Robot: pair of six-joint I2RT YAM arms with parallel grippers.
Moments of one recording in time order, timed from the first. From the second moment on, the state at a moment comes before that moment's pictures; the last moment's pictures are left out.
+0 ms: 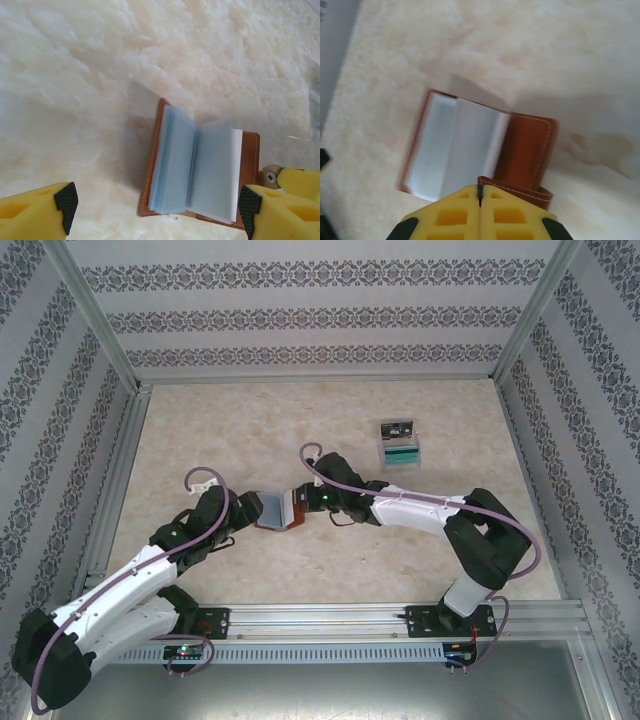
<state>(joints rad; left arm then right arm) -0.57 0.87 0.53 -0.45 -0.24 -0.95 0.79 1.64 0.91 -0.01 -0.18 0.71</state>
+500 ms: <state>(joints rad) -0.57 0.94 0.54 -0.43 -0.18 -0.92 0.77 1.61 0.84 -0.05 -0.14 0.67</state>
